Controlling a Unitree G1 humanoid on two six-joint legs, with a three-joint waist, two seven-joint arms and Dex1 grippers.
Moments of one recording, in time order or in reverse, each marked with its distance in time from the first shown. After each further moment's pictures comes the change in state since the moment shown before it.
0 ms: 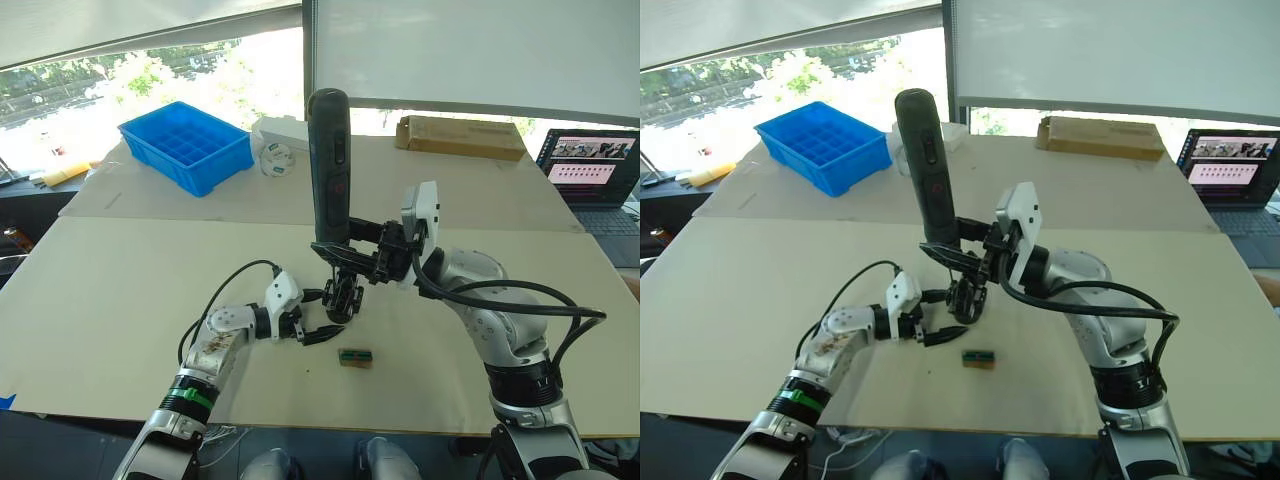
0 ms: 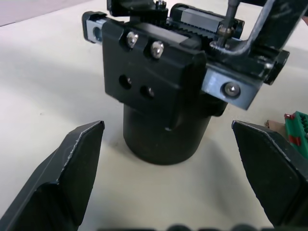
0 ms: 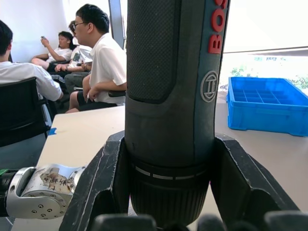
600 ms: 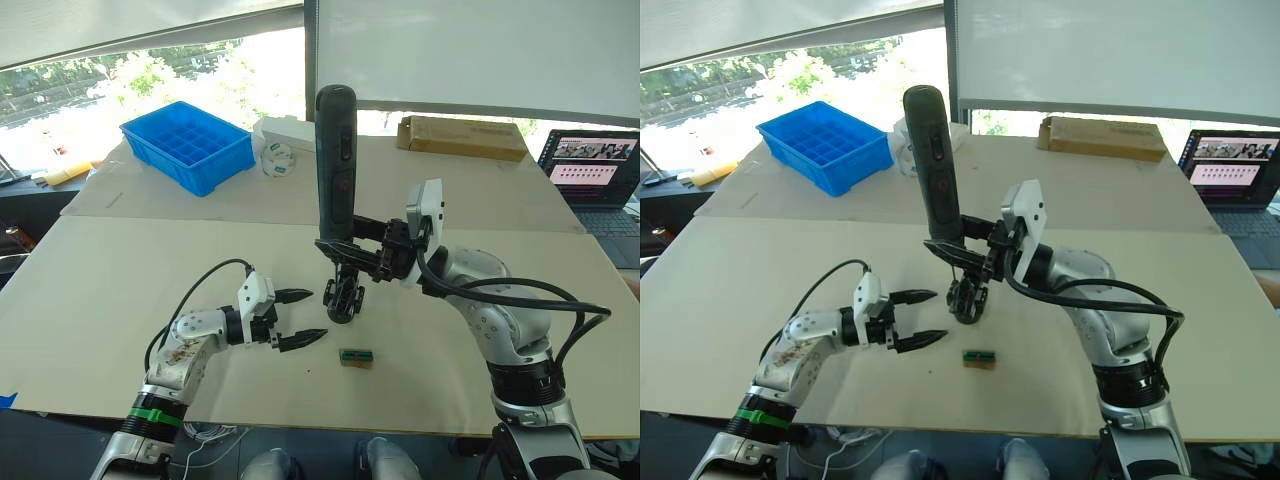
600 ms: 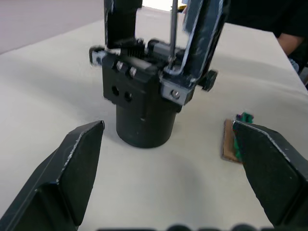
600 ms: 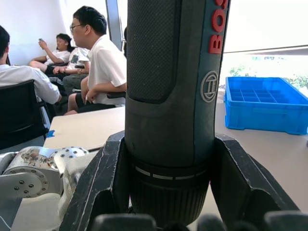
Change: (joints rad) left arm 0.129 0.124 0.066 -0.214 -0.117 0.077 -0.053; right arm -0.002 -0.004 -0.018 0.008 0.010 0.009 0.000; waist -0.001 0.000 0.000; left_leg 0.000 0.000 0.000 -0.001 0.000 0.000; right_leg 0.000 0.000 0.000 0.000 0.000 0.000
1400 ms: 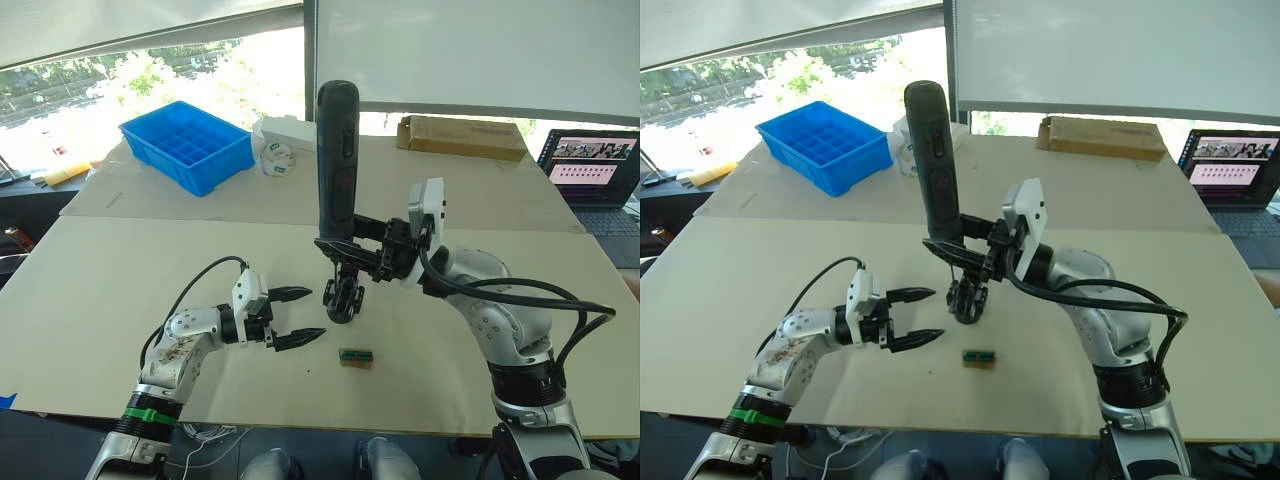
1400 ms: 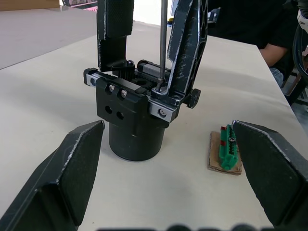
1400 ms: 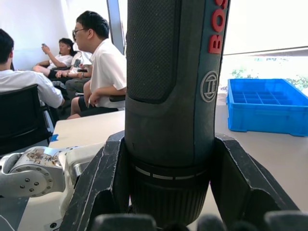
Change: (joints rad) left arm 0.008 0.032 0.029 -0.055 -0.081 0.016 -0.061; right arm 0.000 -0.001 -0.002 -0.010 0.029 0.012 -0.007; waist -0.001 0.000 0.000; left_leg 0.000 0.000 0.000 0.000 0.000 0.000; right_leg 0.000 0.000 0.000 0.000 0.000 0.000
